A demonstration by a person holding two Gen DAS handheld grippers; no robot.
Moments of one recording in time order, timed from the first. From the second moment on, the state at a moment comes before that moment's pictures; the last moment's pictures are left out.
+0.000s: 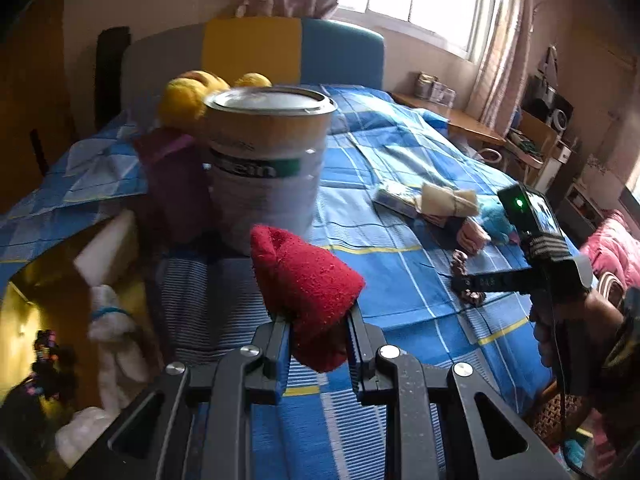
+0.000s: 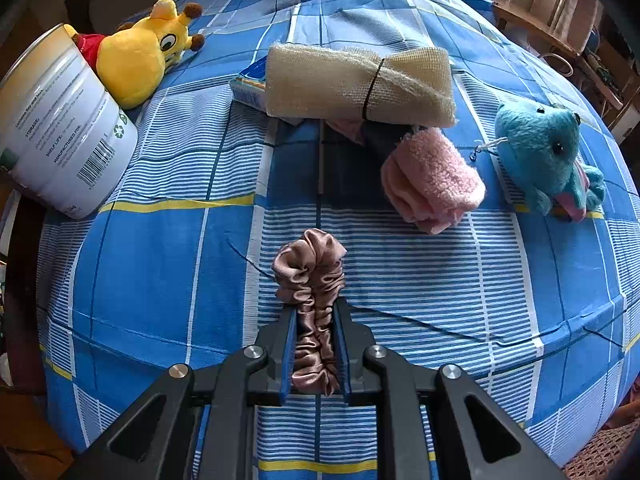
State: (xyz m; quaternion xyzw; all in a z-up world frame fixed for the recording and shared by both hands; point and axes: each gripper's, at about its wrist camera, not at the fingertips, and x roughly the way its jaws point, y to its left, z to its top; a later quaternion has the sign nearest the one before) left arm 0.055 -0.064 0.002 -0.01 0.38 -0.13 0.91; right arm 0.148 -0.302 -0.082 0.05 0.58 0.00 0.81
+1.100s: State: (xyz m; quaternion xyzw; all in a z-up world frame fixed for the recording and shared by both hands) left arm 0.050 0.174 -0.015 -0.20 0.40 0.11 0.89; right arm 0.145 -0.291 -0.086 0.01 0.57 -0.01 0.82
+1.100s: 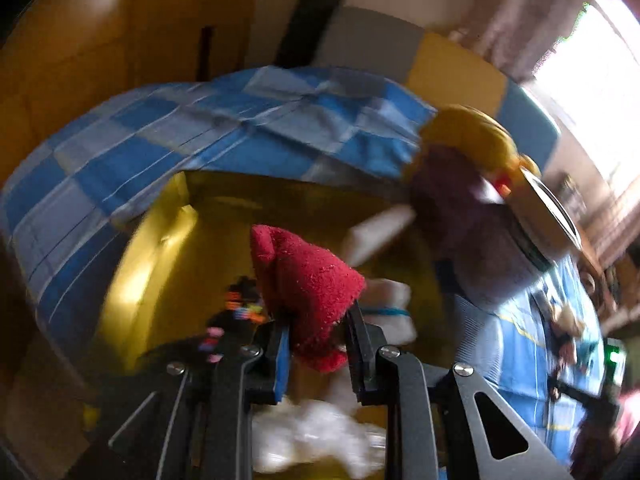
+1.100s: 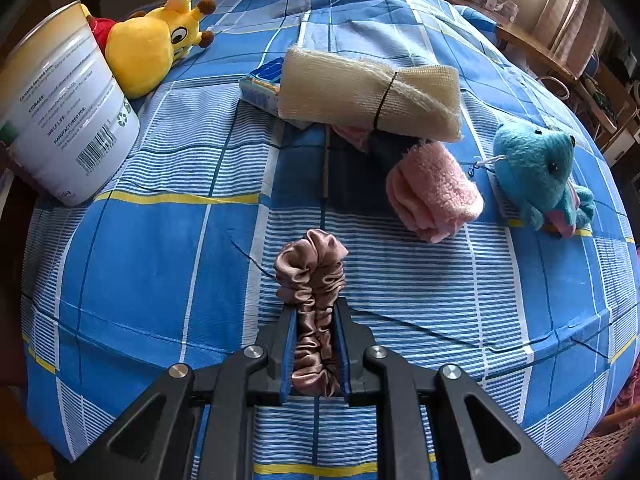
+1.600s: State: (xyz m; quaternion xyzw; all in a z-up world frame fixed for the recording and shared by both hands) left arm 0.086 0.172 -0.035 -0.22 0.42 0.07 0.88; right arm 0.146 -0.291 -0.087 0.01 0.57 -0.01 0.82
